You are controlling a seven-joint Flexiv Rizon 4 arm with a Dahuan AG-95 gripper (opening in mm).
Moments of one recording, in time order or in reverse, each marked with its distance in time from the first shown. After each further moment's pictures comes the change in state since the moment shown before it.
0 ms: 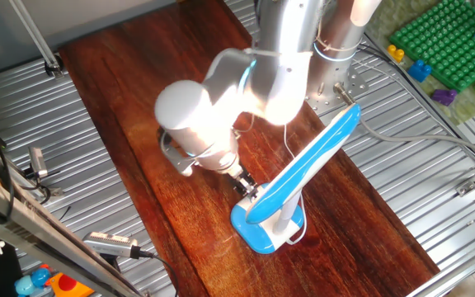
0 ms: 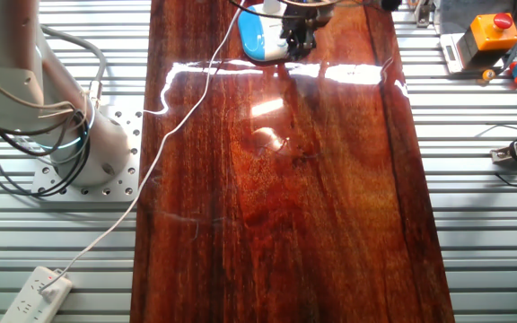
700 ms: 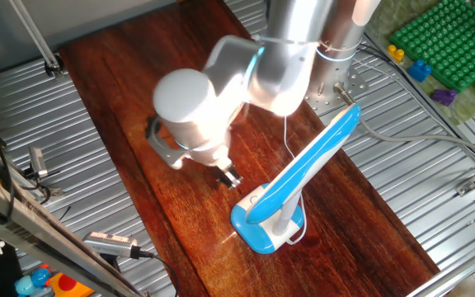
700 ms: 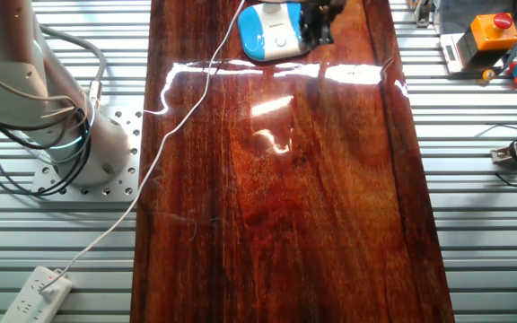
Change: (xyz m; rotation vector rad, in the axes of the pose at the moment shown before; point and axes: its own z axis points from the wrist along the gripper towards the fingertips) arm -0.032 -0.047 -0.033 0.088 -0.042 -0.071
